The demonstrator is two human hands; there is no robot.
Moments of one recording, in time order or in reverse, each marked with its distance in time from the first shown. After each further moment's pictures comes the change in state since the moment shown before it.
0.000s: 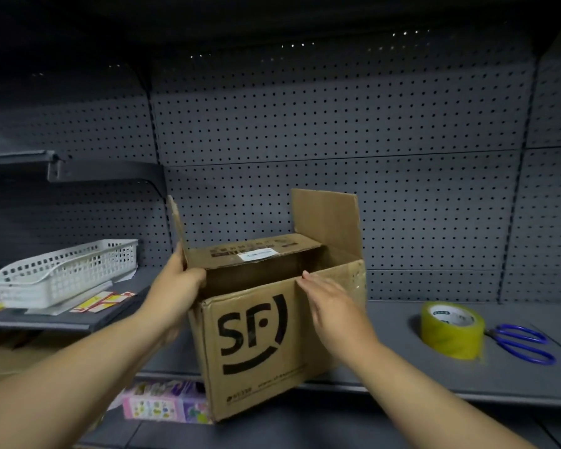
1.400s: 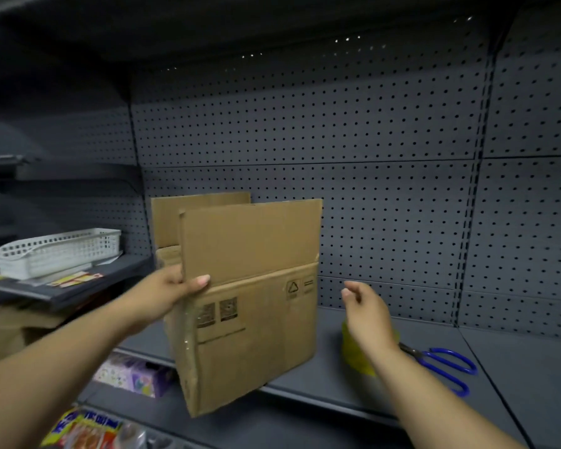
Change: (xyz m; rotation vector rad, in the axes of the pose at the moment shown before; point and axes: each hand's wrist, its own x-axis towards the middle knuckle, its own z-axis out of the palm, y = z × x) left_hand -0.071 0.051 0.150 0.378 -0.200 0.026; right_hand -0.026 0.204 -0.098 0.538 0.138 0.400
